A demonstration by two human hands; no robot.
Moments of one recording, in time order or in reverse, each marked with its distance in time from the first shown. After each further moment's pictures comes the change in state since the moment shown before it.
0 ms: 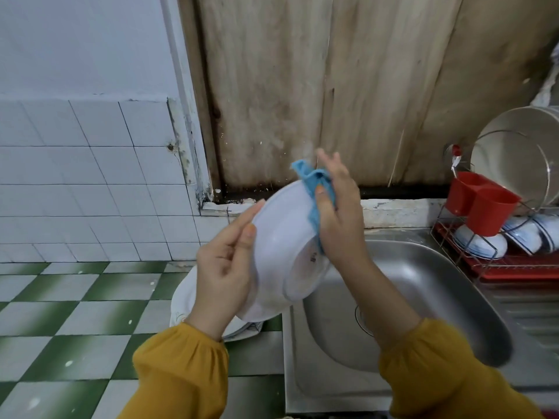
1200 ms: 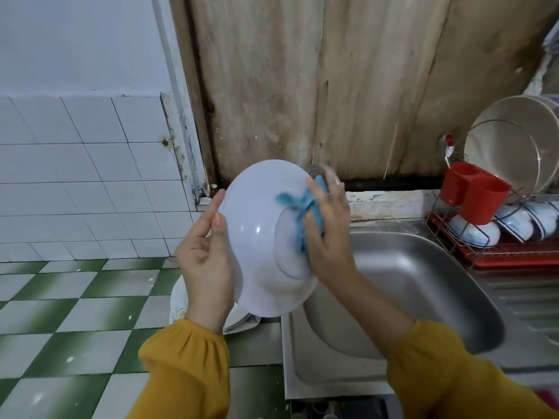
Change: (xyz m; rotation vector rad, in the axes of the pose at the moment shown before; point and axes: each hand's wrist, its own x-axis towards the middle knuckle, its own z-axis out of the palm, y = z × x) left_hand -0.003 -0.001 0.002 -0.227 0.279 -0.152; right_hand -0.038 0.024 0.003 -0.133 -0.046 -0.069
